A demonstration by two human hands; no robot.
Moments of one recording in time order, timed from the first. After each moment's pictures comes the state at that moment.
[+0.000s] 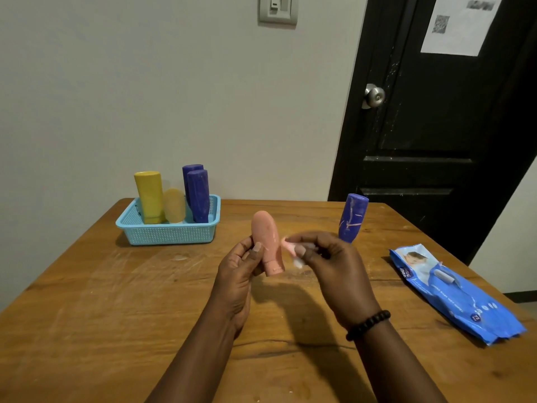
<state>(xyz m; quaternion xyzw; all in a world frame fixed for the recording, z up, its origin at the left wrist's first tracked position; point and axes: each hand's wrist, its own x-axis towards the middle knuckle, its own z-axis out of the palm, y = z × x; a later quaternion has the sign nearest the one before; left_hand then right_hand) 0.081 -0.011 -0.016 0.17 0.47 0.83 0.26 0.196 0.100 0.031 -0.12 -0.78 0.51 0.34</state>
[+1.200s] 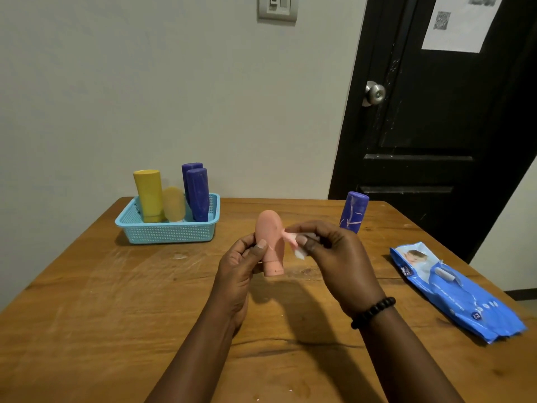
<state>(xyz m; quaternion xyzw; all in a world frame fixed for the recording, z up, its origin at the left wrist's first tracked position) 0.078 -0.010 -0.019 0.20 0.51 0.80 0.23 0.196 0.105 0.049 -0.12 -0.80 0.50 0.31</state>
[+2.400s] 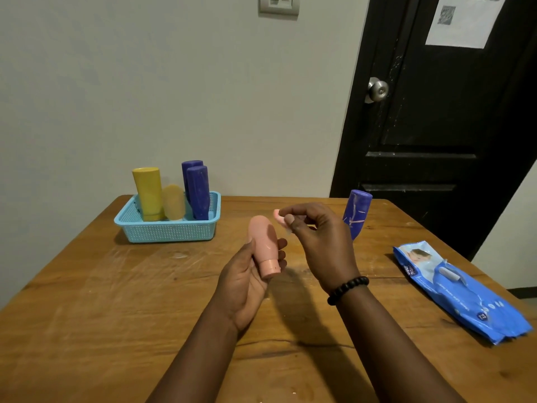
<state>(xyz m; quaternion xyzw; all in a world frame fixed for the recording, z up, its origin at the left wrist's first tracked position) 0.084 -0.009 -0.011 0.09 0.32 0.87 0.37 0.155 0.104 0.046 -0.14 -0.79 0.45 0.40</state>
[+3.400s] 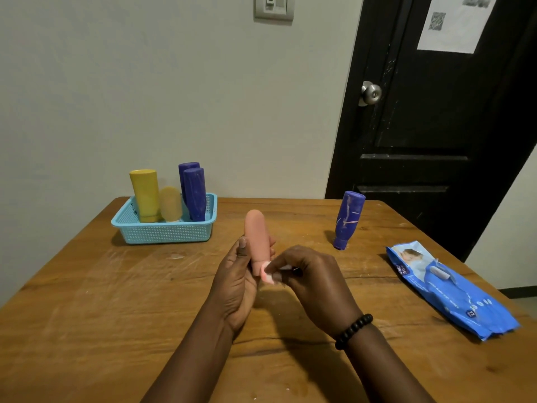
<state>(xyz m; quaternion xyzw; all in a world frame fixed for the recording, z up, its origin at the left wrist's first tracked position) 0.089 -0.011 -0.010 0.11 0.32 0.88 0.32 0.191 0.093 0.016 -0.06 -0.90 0.33 0.27</state>
